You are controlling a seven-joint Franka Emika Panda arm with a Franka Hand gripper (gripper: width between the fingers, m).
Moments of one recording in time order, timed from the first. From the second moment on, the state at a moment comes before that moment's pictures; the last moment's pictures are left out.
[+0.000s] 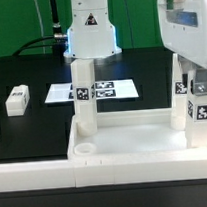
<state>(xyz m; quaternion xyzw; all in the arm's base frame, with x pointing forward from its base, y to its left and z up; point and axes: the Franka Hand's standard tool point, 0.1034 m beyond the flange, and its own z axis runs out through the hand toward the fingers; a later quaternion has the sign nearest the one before) 0.649 0.096 0.108 -0.67 0.74 -0.02 0.06</state>
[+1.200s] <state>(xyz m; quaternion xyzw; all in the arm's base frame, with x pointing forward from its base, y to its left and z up) 0.647 0.116 0.118 -0.88 0.48 -0.04 0.05</state>
